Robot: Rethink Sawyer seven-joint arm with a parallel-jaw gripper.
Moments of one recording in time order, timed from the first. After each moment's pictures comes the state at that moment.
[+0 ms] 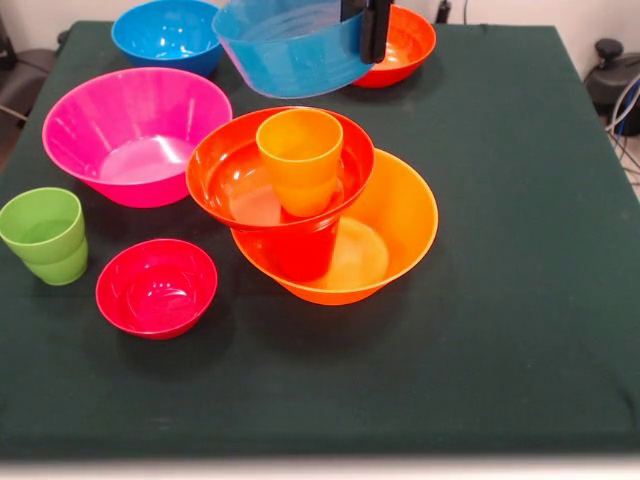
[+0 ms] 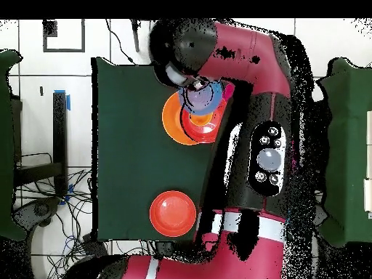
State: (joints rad) arm -0.18 -0.52 -0.05 0.90 0.04 1.18 2.35
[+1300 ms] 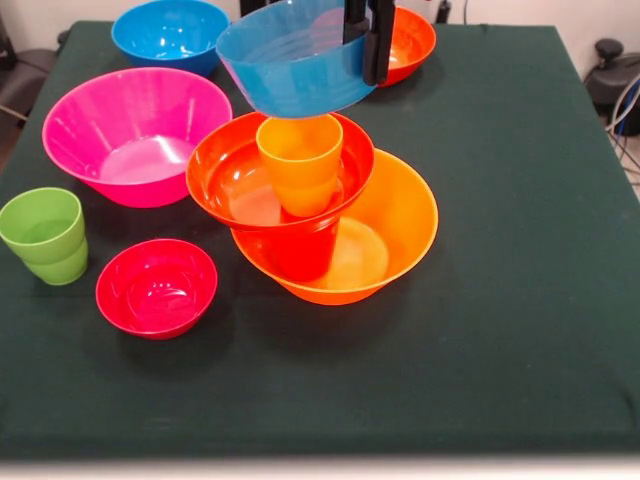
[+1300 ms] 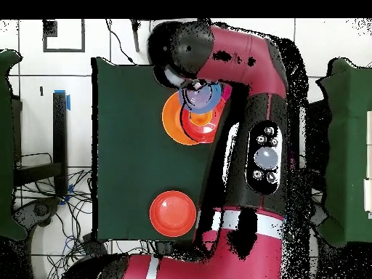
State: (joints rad) arm -0.18 -0.52 -0.03 0.92 0.03 1.12 2.35
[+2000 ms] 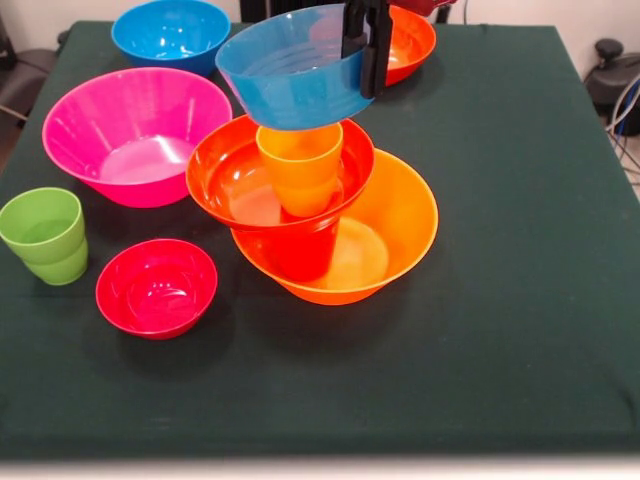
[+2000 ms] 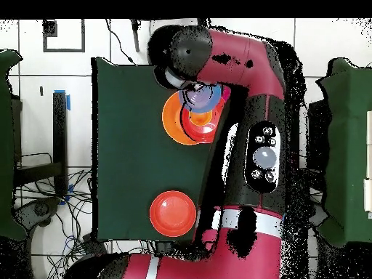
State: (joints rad) arm -0.18 -0.52 -0.03 0.94 0.02 1.08 2.35
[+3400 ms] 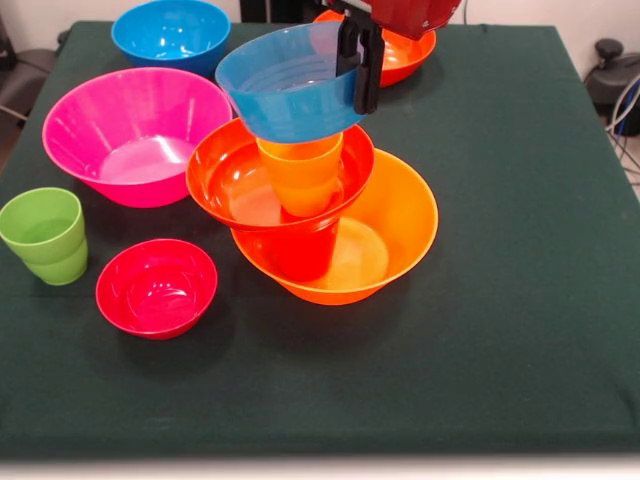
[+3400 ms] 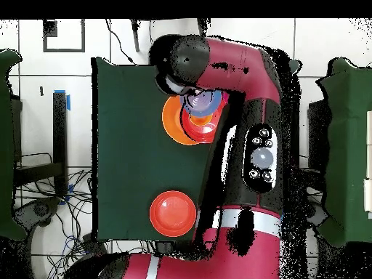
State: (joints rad) arm -0.18 -0.52 -0.03 0.98 0.00 1.04 2.35
